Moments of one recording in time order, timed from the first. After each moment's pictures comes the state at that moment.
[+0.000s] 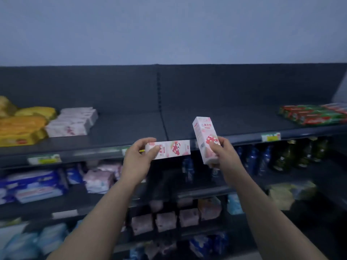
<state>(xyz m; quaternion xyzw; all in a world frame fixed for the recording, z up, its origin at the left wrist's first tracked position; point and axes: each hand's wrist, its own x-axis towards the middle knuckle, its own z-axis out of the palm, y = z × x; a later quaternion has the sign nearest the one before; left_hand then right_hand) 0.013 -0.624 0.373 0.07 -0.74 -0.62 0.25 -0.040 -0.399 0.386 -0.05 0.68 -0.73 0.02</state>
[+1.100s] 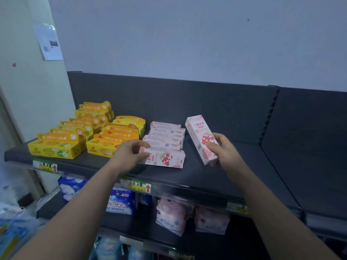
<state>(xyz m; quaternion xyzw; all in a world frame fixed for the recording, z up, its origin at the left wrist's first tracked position) -0.004 -0.988 0.396 0.23 -0.83 -0.45 0.24 -0.145 -0.748 0.419 -0.27 0.70 -0.64 0.14</state>
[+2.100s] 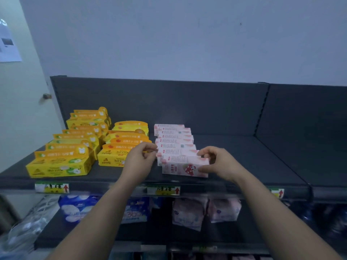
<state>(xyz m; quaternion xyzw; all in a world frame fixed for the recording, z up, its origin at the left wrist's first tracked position) 0.017 -1.029 0.397 0.16 -0.84 -0.44 0.28 -0.097 -0.804 0.399 -0.28 0.84 -0.46 0.08</state>
